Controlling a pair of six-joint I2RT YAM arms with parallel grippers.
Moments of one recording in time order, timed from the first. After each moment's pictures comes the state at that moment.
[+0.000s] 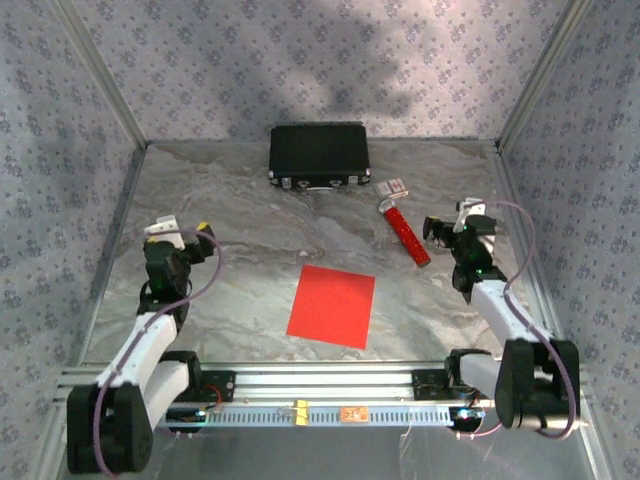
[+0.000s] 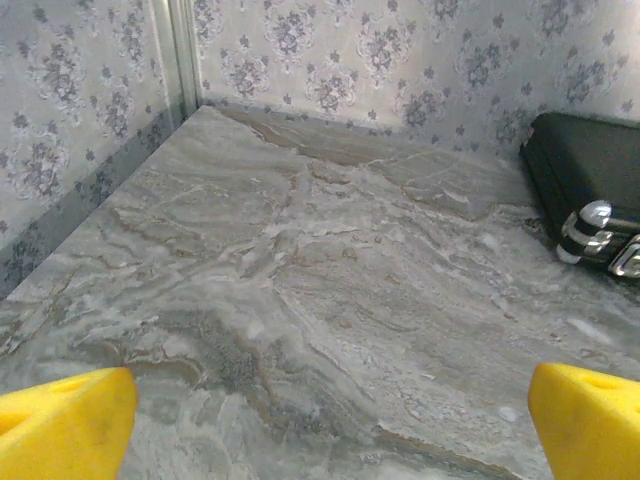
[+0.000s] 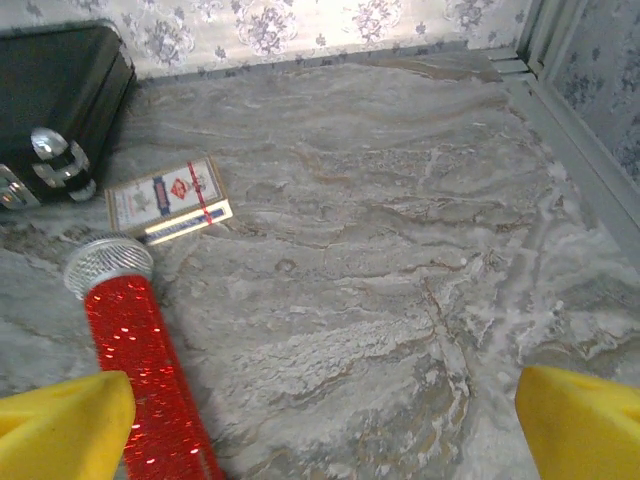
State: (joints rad) left arm -0.01 0.85 0.31 0.27 -0.15 -0.21; right arm -0.02 1.09 0.53 0.11 0.04 0.12
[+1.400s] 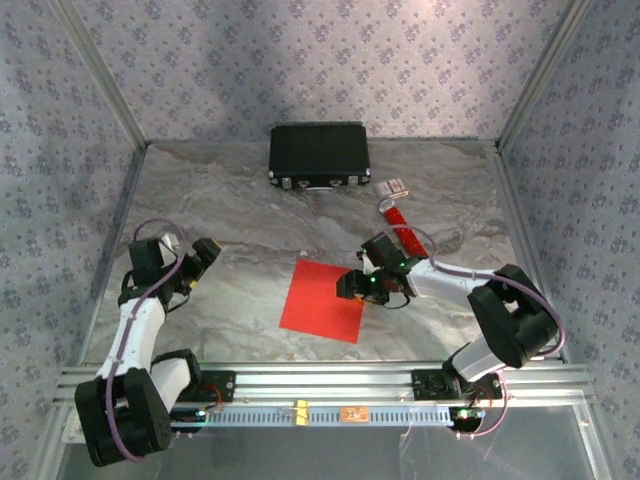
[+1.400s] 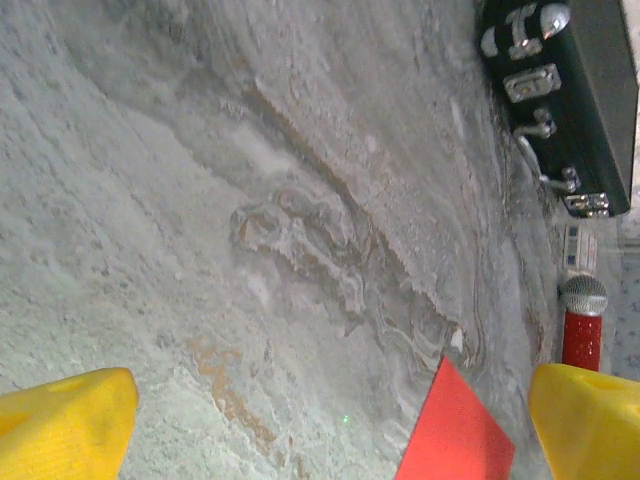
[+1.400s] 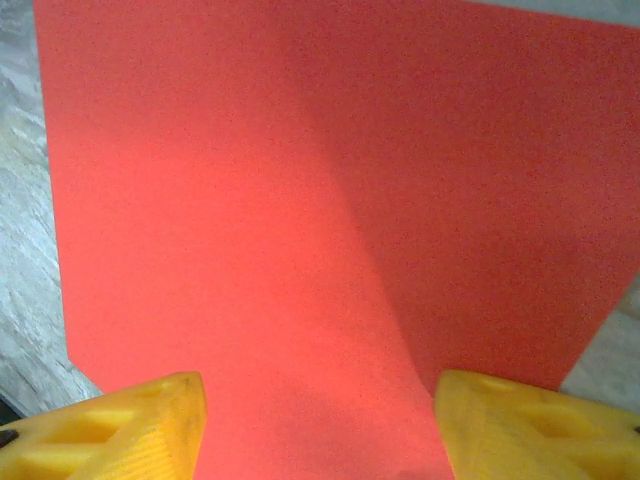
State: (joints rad) left arm 0.21 0.96 0.47 -0.32 0.52 -0.67; right arm 0.63 1.52 0.70 -0.27 -0.37 0.69
